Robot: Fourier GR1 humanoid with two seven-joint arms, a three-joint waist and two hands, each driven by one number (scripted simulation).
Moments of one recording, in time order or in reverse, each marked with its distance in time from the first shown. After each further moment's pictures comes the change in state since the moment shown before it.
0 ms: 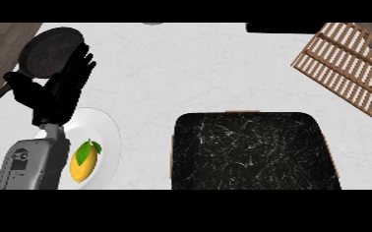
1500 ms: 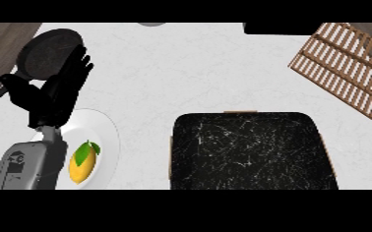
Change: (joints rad) left arm 0.018 0.010 0.001 -0.013 0.009 0.002 0.007; right arm 0.344 0.151 0.049 -0.580 -0.109 -0.186 0.004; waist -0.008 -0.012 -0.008
